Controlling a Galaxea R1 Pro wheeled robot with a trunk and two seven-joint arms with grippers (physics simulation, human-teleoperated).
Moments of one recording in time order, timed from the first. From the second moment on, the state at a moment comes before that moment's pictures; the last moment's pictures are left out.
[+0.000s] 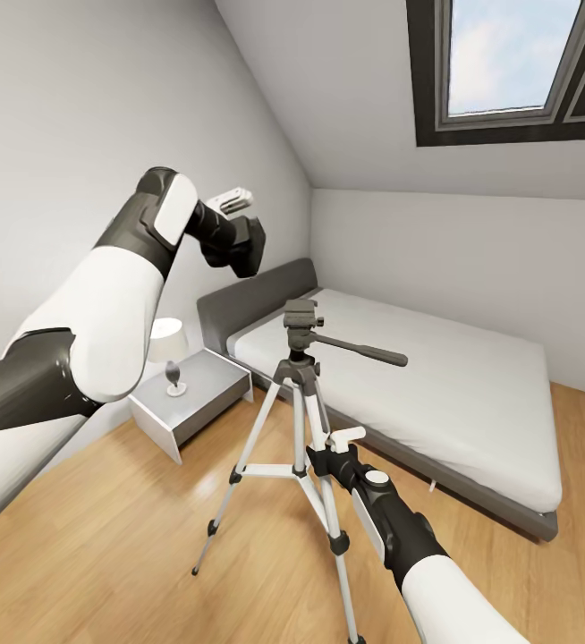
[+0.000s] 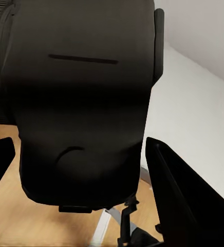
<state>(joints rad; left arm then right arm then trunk) -1.72 -0.17 0.20 -0.49 0.21 1.04 0.10 -0.64 0.17 0.06 -0.71 0.07 0.14 0.18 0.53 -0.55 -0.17</state>
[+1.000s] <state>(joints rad) -1.72 -0.17 0.20 -0.40 0.24 1.02 0.05 -0.64 0.17 0.07 -0.71 0.07 0.14 0.18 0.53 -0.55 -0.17</state>
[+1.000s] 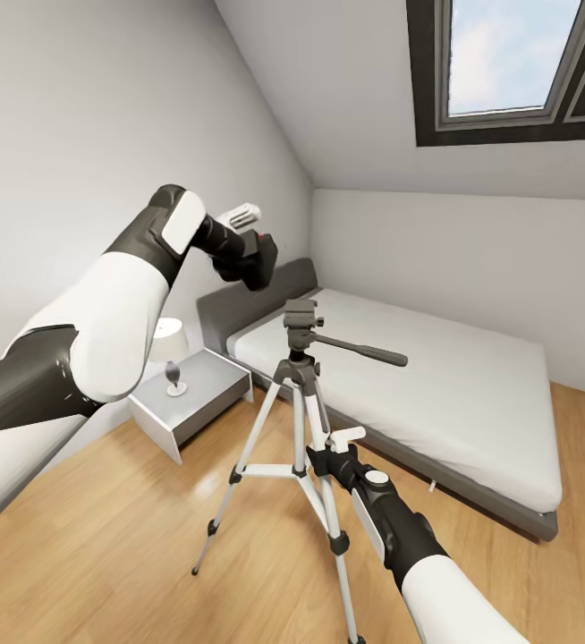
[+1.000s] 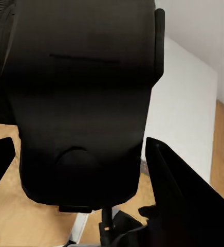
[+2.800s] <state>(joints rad) -1.72 -0.06 0.11 -0.42 -0.04 0.65 -1.00 -0.64 0.17 0.07 -0.70 0.07 0.14 0.17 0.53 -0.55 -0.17</state>
